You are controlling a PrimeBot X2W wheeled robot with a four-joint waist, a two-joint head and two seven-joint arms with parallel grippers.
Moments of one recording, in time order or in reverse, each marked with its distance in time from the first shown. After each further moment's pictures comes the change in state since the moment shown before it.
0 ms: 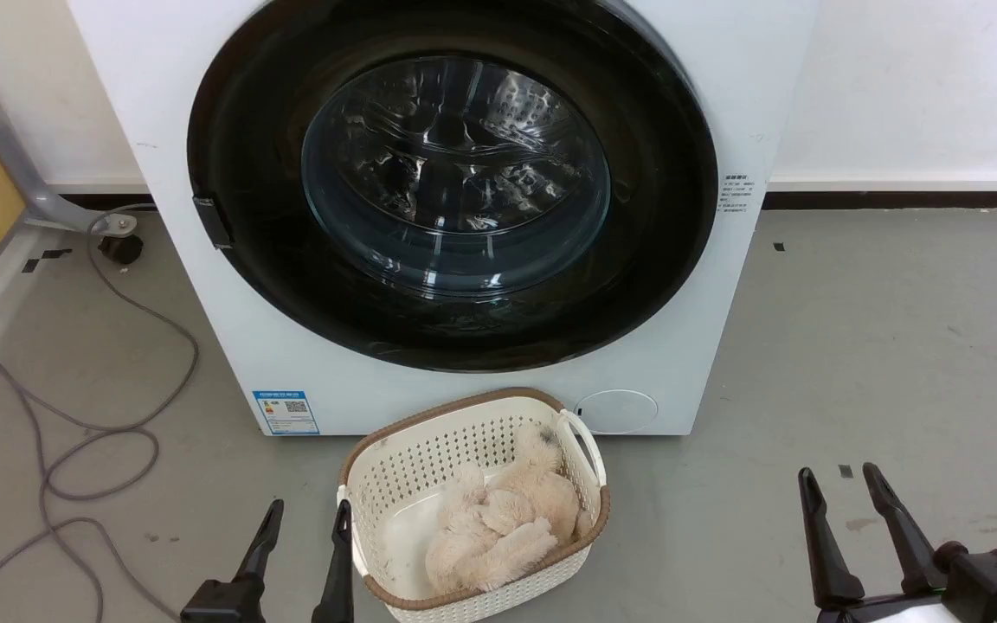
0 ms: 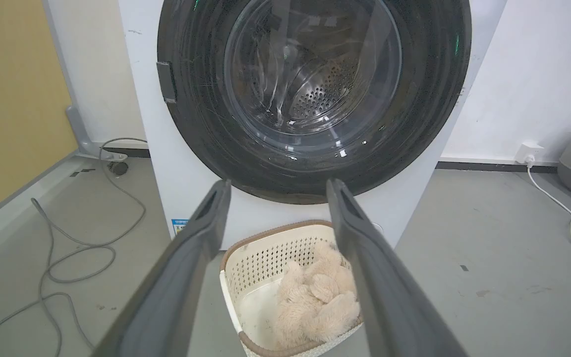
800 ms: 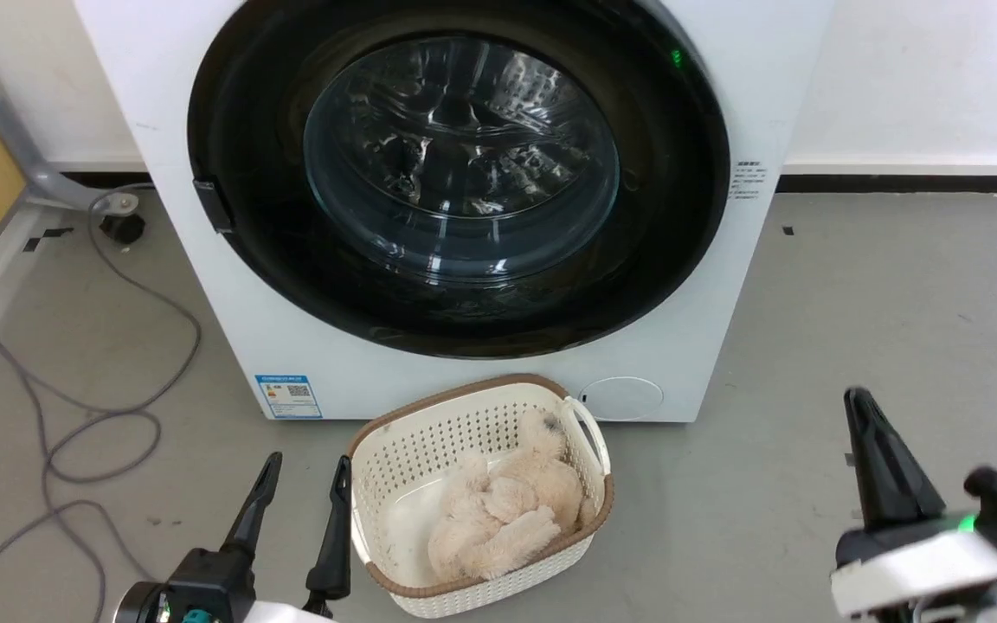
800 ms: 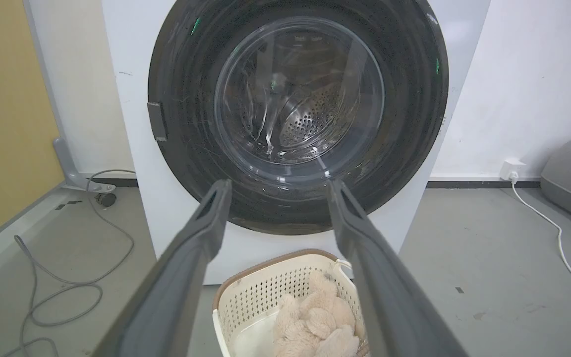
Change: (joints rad) left arm -0.042 0.000 0.020 -0.066 0.016 -0.062 0.000; right arm -0.155 -0.093 0.039 0.047 0.117 0.000 0.000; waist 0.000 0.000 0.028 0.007
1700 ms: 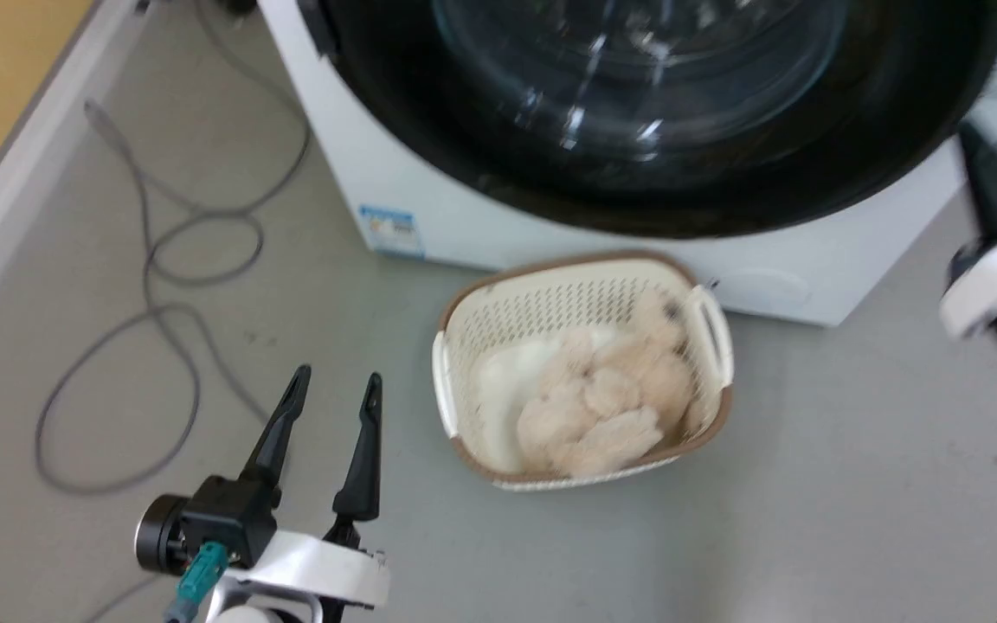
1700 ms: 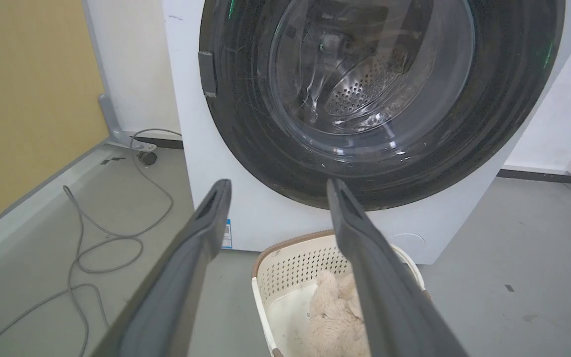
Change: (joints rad) left arm -0.138 0.001 -0.063 -0.022 -0.029 0.006 0.000; right arm -0.733 -0.279 0.261 0.605 0.158 0.000 0.007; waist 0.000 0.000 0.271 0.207
